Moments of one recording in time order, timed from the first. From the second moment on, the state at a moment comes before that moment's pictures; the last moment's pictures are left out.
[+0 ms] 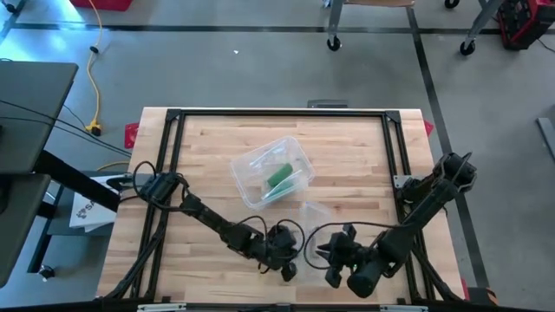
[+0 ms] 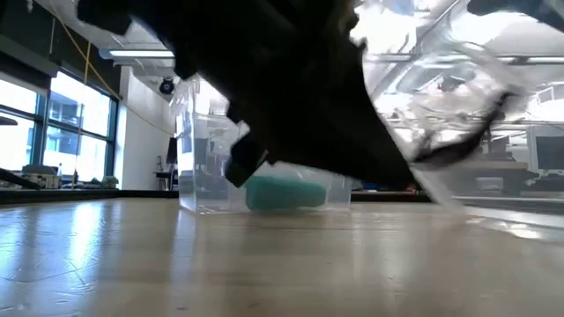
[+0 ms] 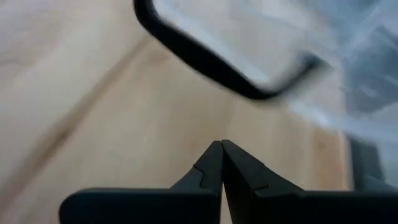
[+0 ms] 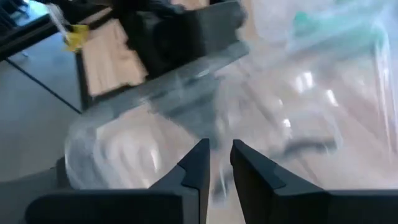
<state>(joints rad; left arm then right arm) -0.48 2.15 1.33 0.12 -0.39 -0.86 0.82 1.67 1.18 -0.52 0.72 1.15</state>
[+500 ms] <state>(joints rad) -0.49 2.09 1.33 0.19 -0.39 -0.79 0.91 1.67 1.18 -0.59 0.67 1.14</state>
